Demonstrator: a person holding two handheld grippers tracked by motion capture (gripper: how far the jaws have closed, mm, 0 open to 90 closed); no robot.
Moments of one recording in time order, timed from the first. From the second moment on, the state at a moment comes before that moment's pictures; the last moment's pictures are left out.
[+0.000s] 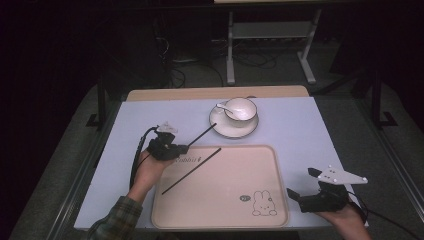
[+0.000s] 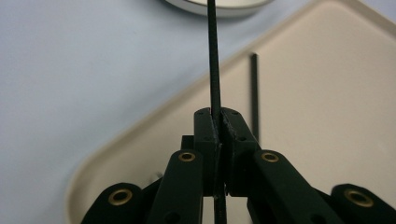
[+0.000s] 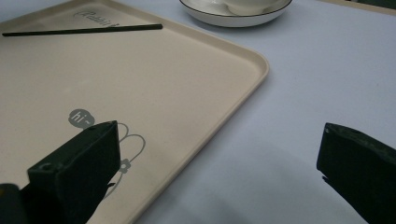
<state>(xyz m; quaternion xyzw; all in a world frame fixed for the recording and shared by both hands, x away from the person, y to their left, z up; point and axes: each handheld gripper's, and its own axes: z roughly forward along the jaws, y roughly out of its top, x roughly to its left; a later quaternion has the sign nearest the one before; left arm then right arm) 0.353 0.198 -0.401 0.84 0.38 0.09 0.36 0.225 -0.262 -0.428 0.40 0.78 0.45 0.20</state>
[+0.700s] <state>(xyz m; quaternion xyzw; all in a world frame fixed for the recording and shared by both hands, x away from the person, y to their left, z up) 0.306 0.176 -0.433 0.89 0.34 0.07 0.30 0.224 -0.262 -0.428 0.39 0.78 0.45 0.20</state>
